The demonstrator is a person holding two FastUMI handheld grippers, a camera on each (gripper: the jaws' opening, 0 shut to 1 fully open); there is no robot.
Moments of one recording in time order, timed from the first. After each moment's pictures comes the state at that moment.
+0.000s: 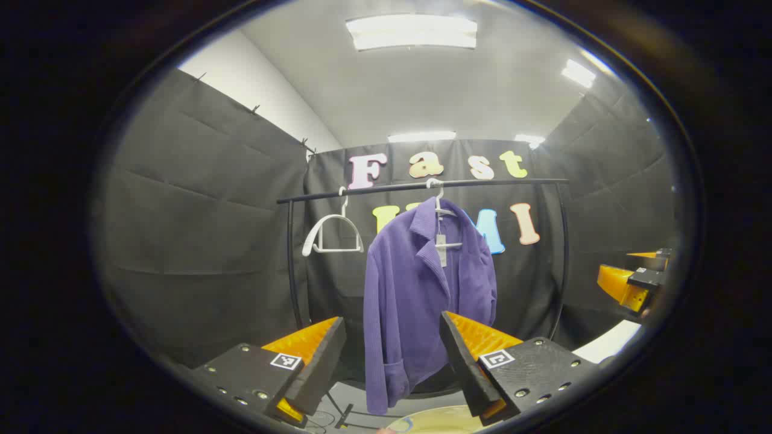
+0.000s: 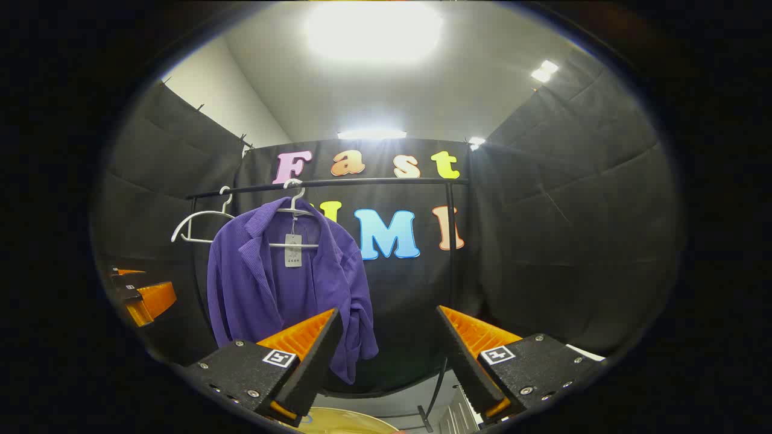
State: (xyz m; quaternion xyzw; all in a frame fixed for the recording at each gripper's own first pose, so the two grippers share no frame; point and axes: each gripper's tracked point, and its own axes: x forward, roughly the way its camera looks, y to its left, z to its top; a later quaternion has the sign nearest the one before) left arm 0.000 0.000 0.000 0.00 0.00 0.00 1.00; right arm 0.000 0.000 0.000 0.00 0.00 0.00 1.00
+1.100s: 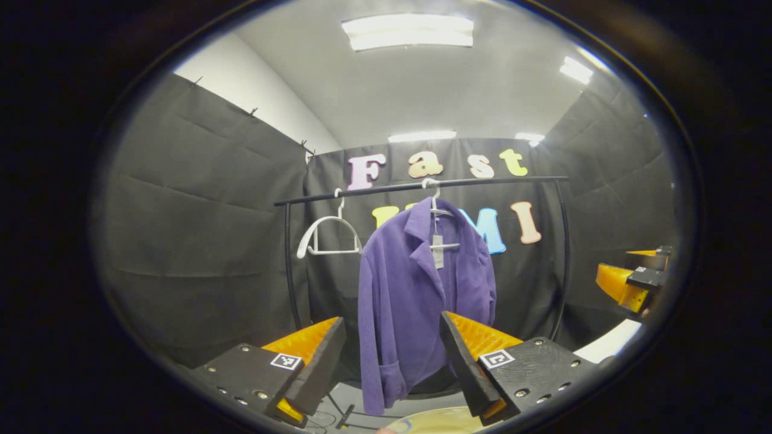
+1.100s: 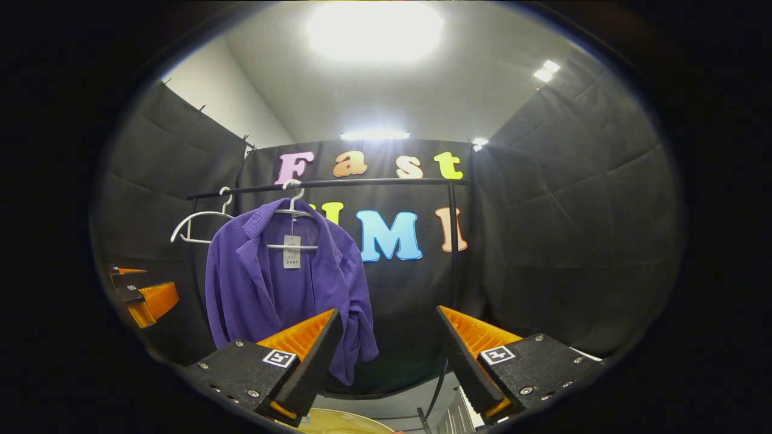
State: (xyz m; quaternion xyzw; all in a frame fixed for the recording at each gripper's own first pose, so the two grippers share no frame) left arm 0.009 -0.014 0.005 0.00 0.00 0.01 1.00; right arm 0.000 0.001 -0.003 0.00 0.00 0.01 1.00
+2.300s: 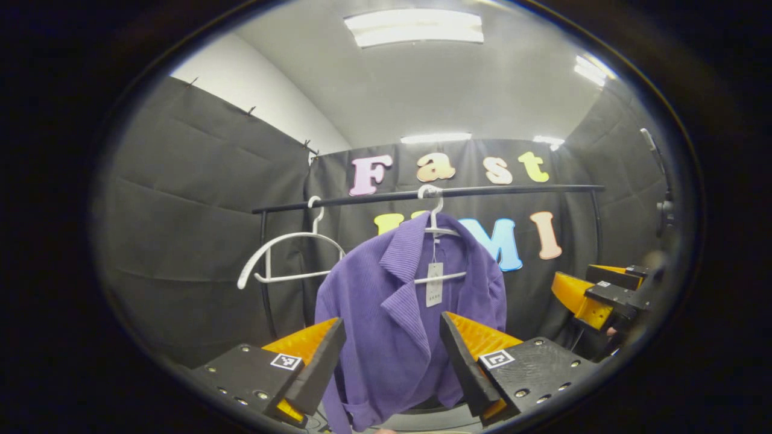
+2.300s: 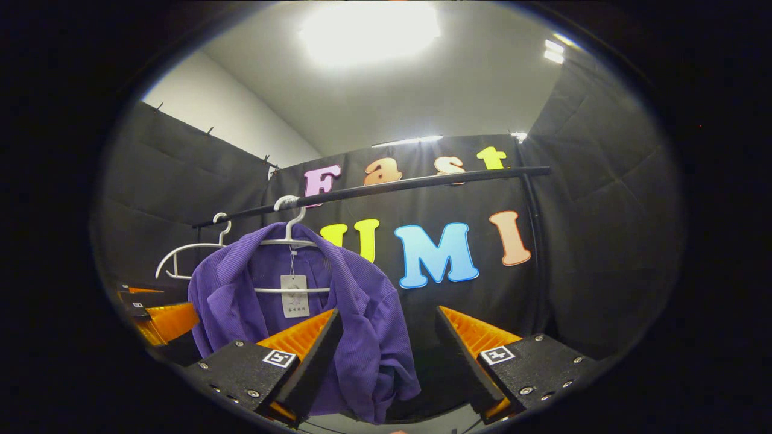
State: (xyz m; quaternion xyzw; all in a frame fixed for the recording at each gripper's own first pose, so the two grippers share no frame) left arm 0.157 -0.071 0.041 -0.01 -0.01 0.05 1.00; right arm 0.010 0.023 0.025 0.05 -0.04 0.12 0.99
